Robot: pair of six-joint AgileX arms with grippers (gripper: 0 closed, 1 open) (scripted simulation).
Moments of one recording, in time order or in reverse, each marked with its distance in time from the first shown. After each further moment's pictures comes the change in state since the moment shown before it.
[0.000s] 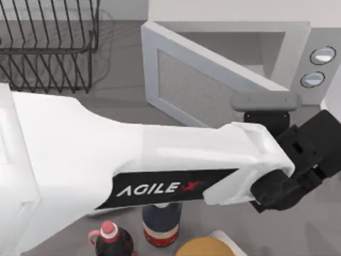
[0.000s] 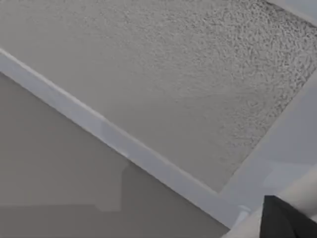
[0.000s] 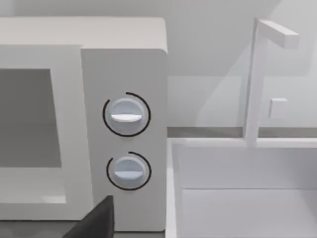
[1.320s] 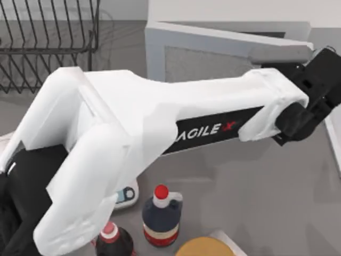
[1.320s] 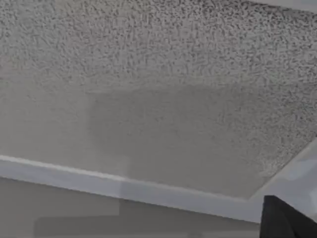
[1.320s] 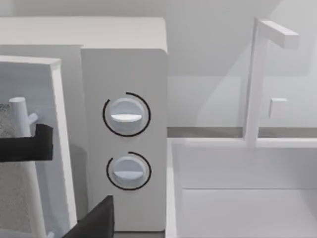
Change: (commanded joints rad) left arm 0.152 0.305 0.435 -0.032 0.093 0.147; right arm 0.000 0.000 0.000 0.000 0.000 0.000
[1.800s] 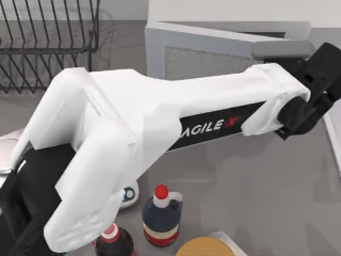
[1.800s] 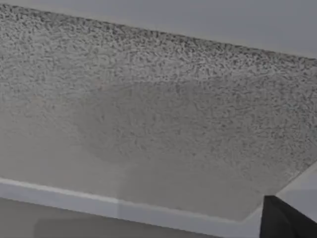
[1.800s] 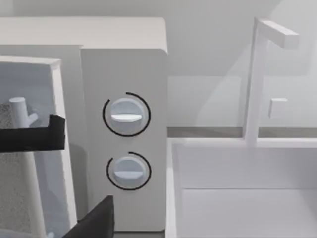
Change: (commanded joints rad) left arm 0.010 0.032 0.057 -0.011 0.001 0.015; right arm 0.000 0.000 0.000 0.000 0.000 0.000
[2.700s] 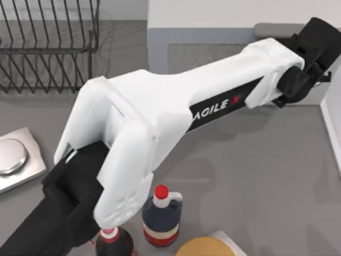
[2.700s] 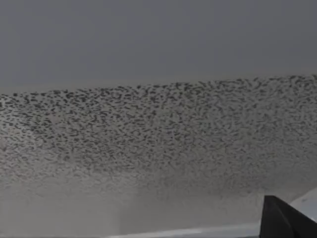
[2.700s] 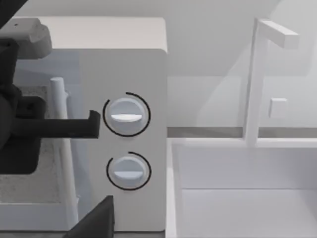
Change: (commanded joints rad) left arm 0.130 0.284 0.476 -0.129 0.097 0.116; right arm 0.000 0.000 0.000 0.000 0.000 0.000
